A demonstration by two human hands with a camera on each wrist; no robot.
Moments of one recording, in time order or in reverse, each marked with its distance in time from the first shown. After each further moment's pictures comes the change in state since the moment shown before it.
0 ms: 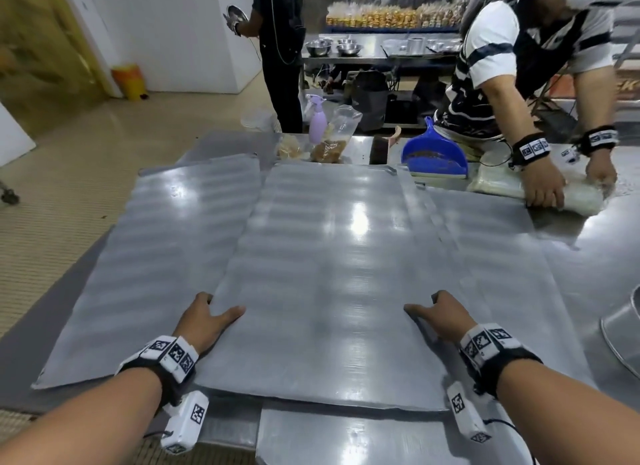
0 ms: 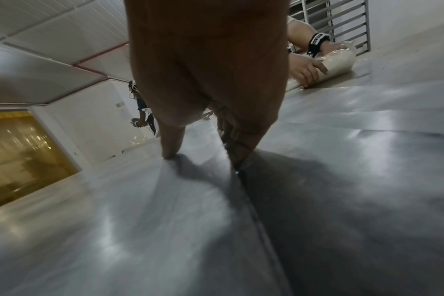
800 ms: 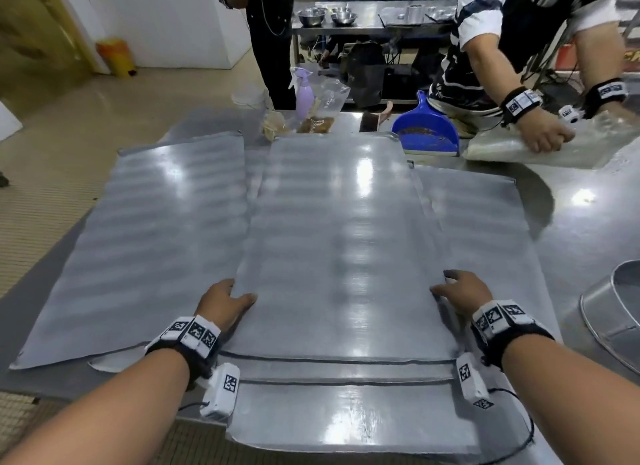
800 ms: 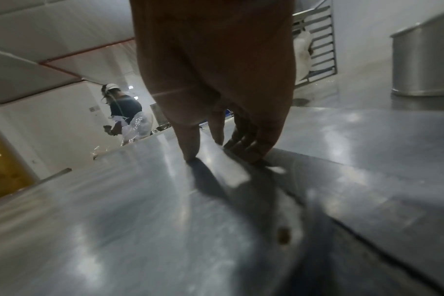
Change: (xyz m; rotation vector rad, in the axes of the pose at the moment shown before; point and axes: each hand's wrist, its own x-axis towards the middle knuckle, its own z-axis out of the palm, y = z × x) left_hand -0.012 0.041 0.065 0.068 -0.105 0.040; right_hand 0.031 0.049 -0.056 -0.106 0.071 0.000
